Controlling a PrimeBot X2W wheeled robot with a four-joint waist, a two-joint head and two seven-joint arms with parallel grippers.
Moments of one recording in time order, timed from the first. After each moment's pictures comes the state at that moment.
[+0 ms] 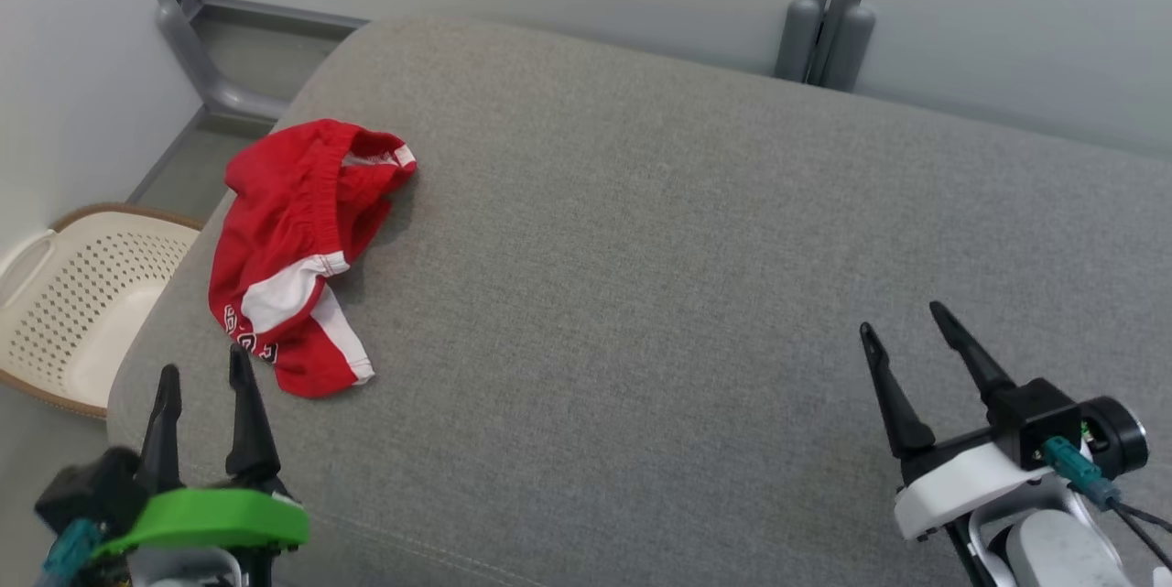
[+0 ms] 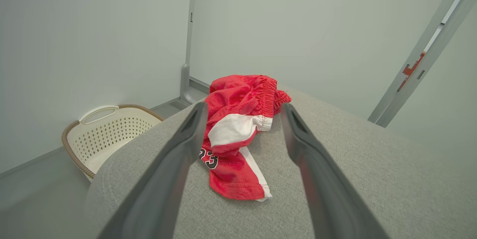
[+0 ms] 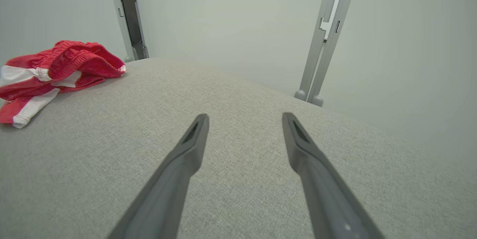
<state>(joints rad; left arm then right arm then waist) -0.03 0.06 0.10 0.21 -0.37 -0.10 -0.26 -0.06 -0.18 0.11 0.18 0.08 0.13 -0.26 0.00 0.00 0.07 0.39</state>
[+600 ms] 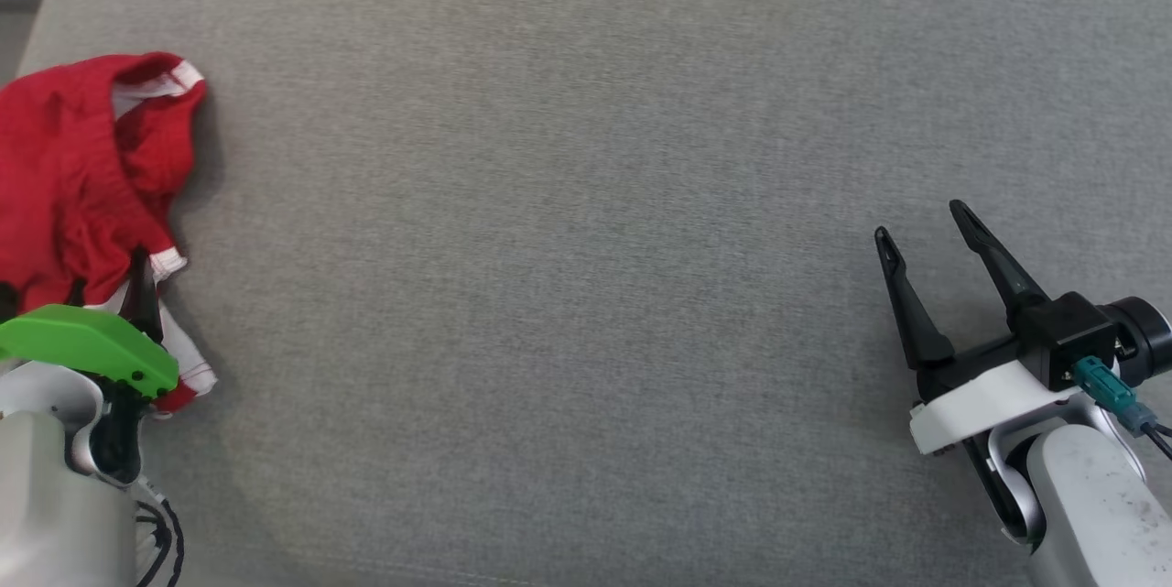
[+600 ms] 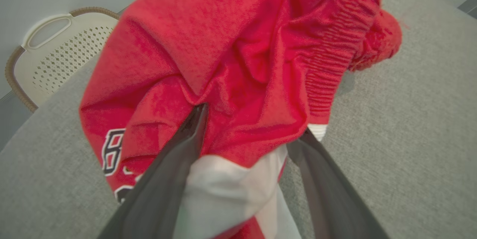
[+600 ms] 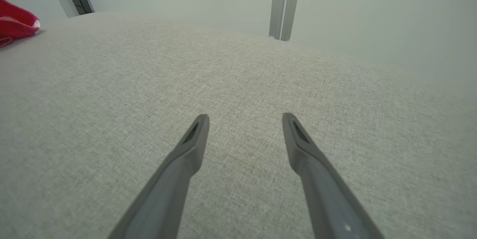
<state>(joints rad) -0.55 0.28 0.10 0.81 -0.57 -0.13 0.02 -0.21 -0.27 0.14 0.16 0.11 0.13 -0.26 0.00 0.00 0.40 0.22</state>
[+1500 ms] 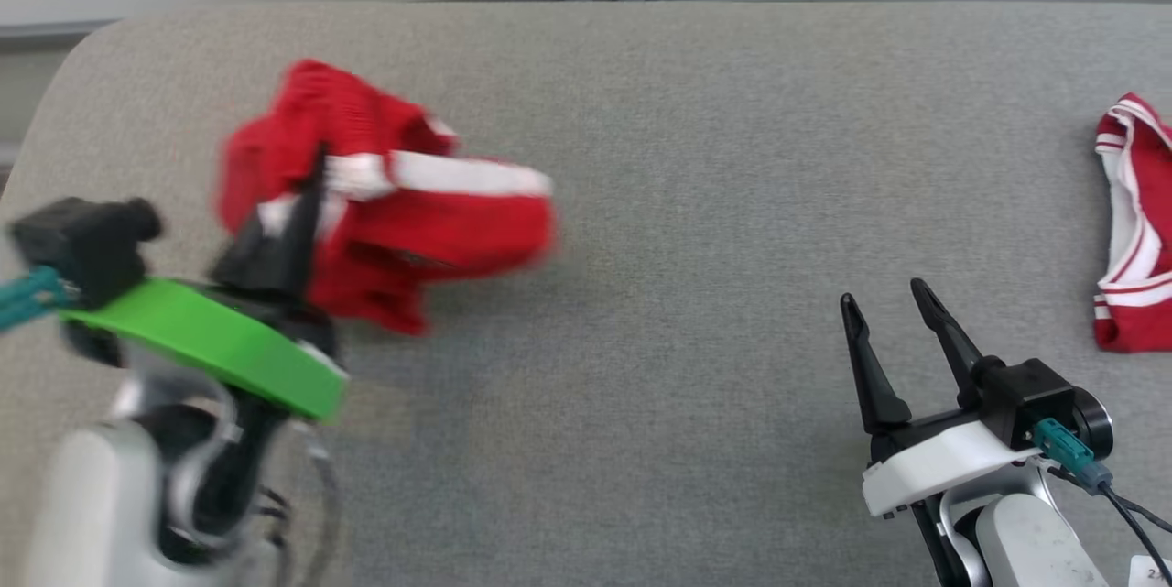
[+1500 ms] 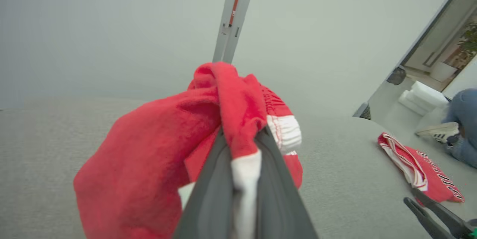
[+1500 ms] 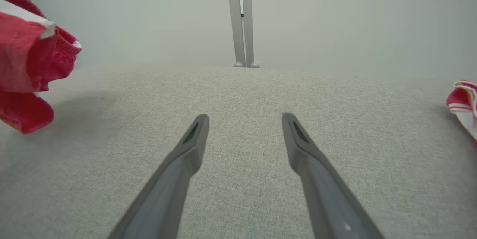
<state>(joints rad) -0.29 0.26 -0.12 -0.19 -0.70 -0.11 0.29 -0.10 -0.10 0.10 0.18 0.14 0.13 -0.26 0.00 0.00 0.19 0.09</state>
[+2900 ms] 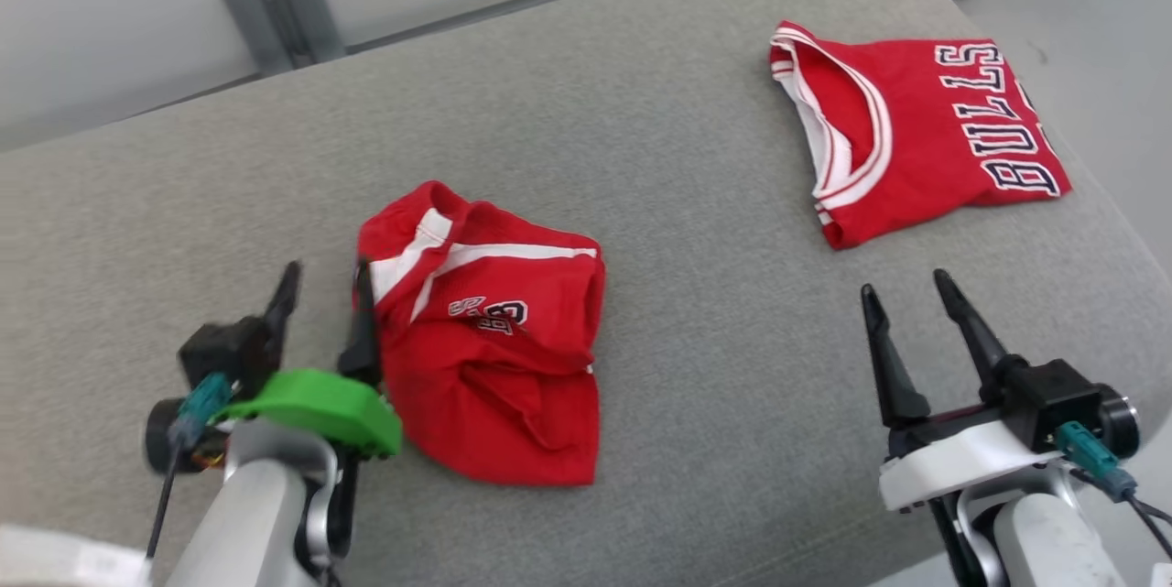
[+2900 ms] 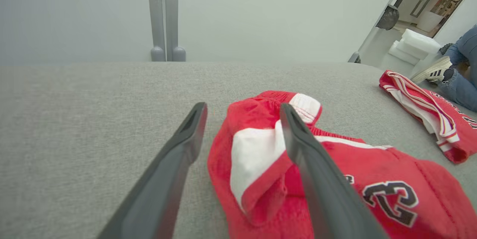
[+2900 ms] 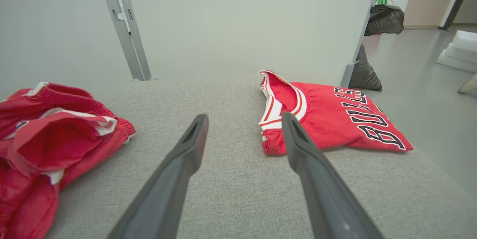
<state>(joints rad) -0.33 0.19 -0.33 0.39 -0.53 0.10 -0.21 -0.08 -0.10 0.06 0.12 0.11 0.13 -0.26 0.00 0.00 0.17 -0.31</state>
